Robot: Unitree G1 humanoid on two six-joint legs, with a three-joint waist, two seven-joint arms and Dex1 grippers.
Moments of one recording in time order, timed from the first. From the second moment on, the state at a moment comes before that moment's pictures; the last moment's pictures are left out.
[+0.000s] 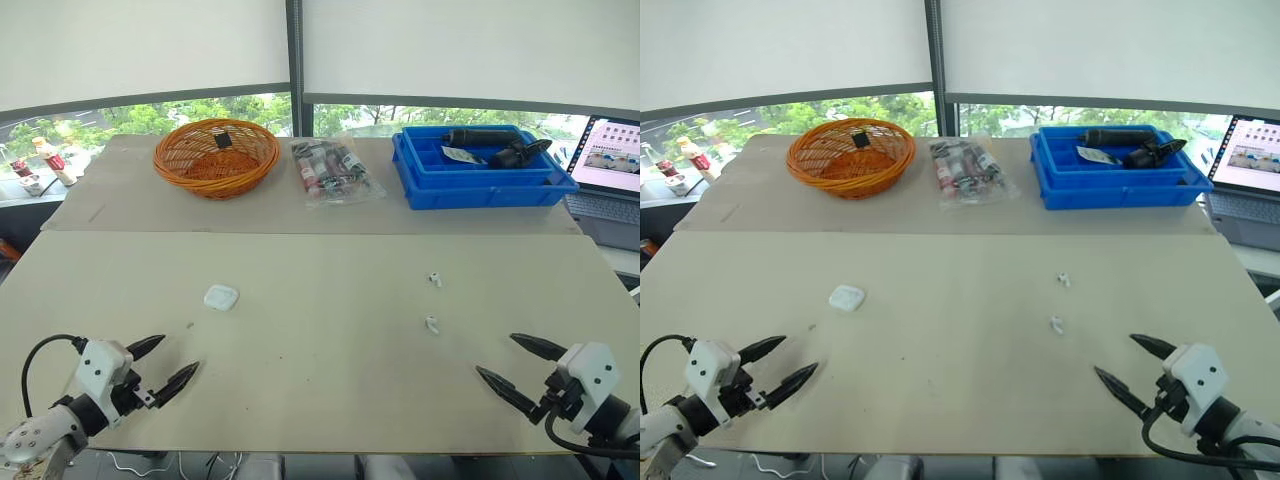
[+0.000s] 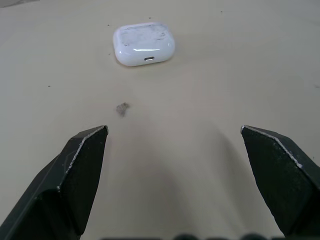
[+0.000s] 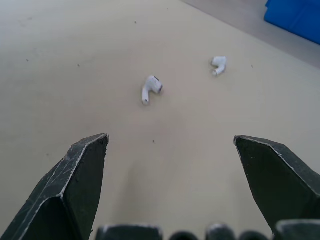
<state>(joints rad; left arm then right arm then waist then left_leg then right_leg) 0.37 0.61 0.38 -0.21 -0.45 0.13 -0.80 0.44 -0.66 -0.44 -0.33 0.41 0.02 0.86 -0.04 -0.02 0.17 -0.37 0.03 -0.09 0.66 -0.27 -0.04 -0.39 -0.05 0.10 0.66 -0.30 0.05</state>
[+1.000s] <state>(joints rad) -0.10 0.48 0.16 -0.16 -0.35 0.55 -0.45 -0.01 -0.76 -0.17 -0.64 0.62 0.49 0.77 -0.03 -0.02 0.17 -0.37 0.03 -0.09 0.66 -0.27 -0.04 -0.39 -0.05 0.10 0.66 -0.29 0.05</state>
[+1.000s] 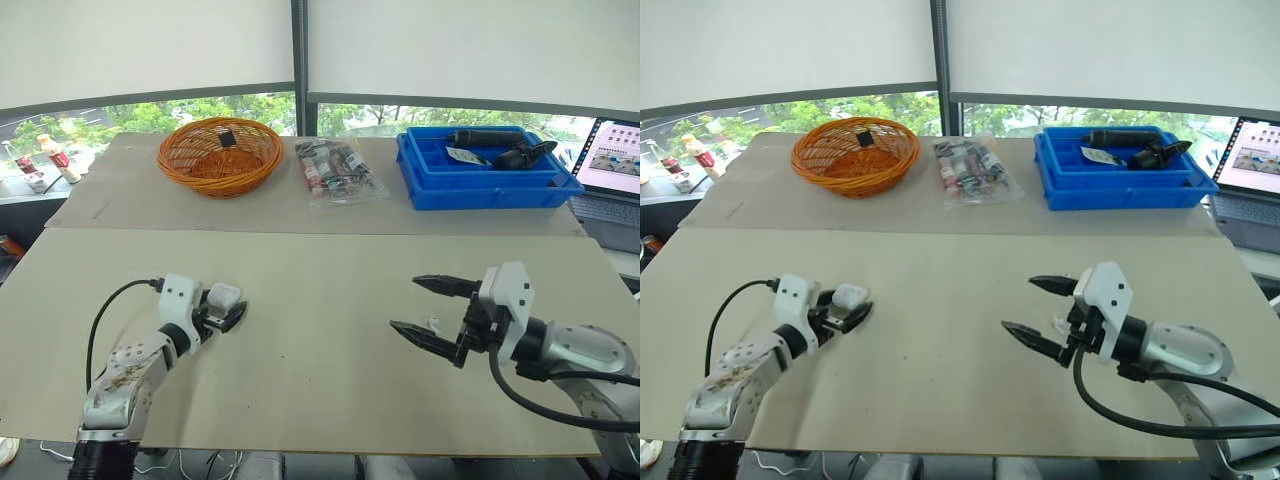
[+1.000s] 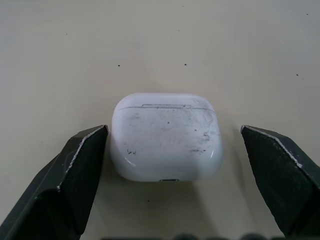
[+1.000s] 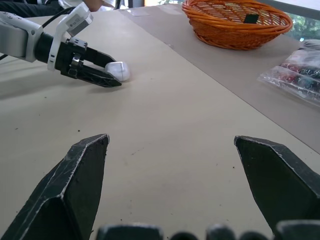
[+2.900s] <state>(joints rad) -0.28 0.42 -0.25 -0.14 -0.22 -0.34 -1.04 -0.23 -0.73 0.02 -0.58 1.66 1.01 0.02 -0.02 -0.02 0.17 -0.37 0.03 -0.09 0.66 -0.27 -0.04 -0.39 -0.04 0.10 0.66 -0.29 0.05</state>
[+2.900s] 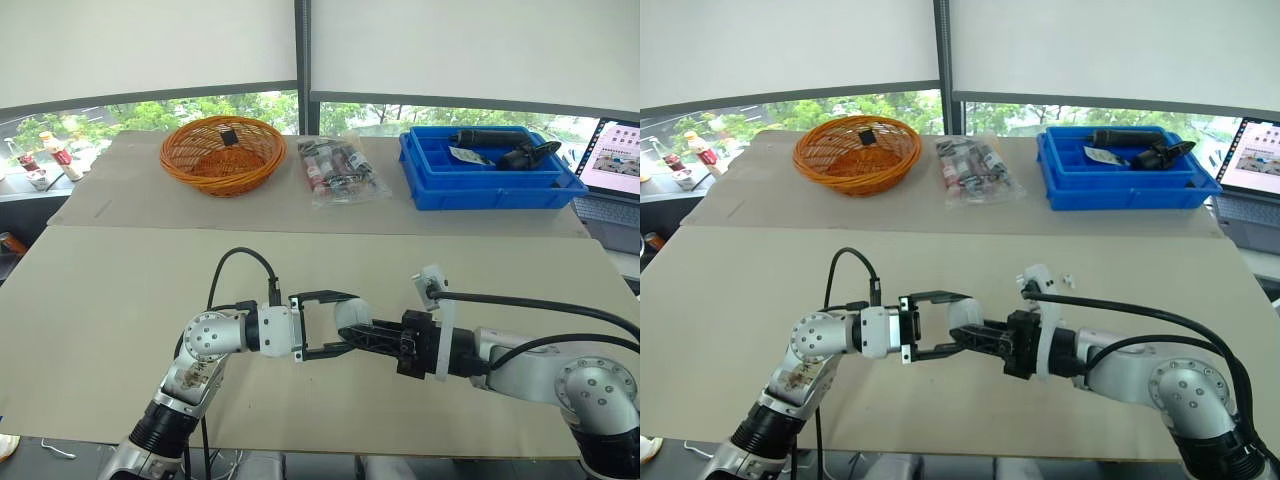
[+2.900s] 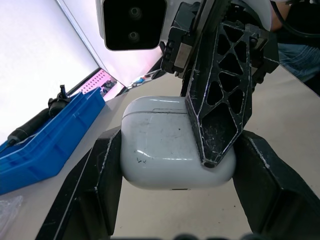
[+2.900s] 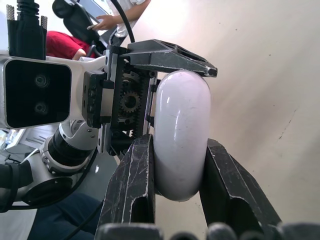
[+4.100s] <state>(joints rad) -0.52 0.54 -0.40 -0.20 -0.31 0.42 -1.20 -0.56 -0.98 0.46 -0.61 0.60 0.93 0.79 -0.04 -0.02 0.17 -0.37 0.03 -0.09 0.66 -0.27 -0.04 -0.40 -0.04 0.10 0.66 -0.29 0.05</state>
